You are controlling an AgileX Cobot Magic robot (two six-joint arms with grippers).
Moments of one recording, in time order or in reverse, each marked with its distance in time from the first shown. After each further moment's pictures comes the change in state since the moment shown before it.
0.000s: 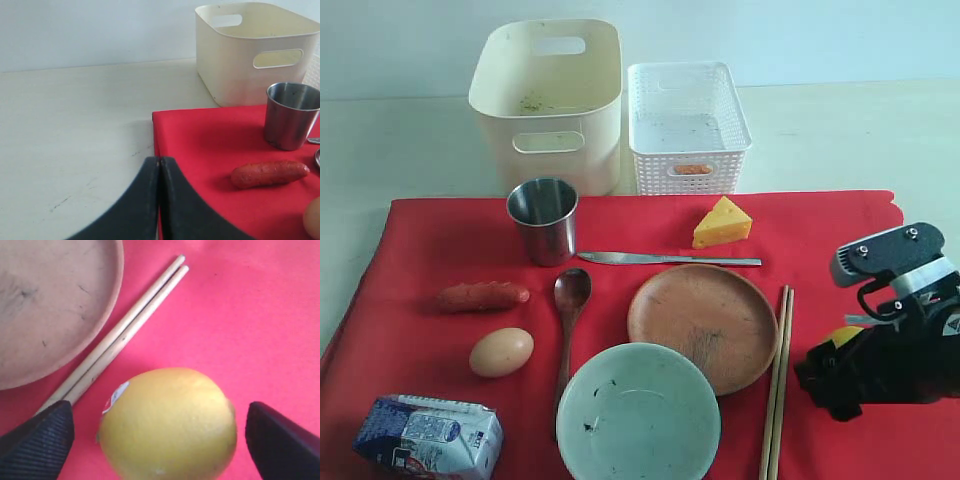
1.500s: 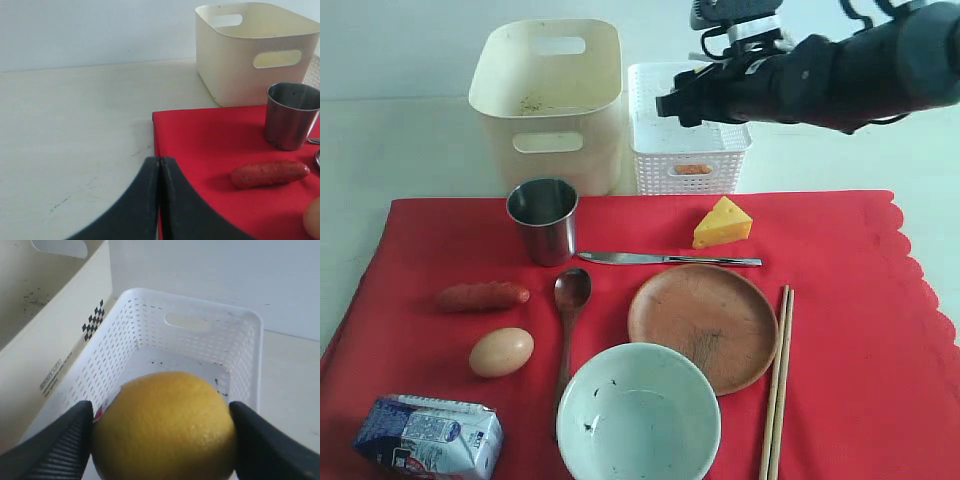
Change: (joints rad) left arm 0.000 0.000 0.000 0.000 0.000 0.000; right arm 0.000 0.615 -0.928 0.002 -0.232 -0.005
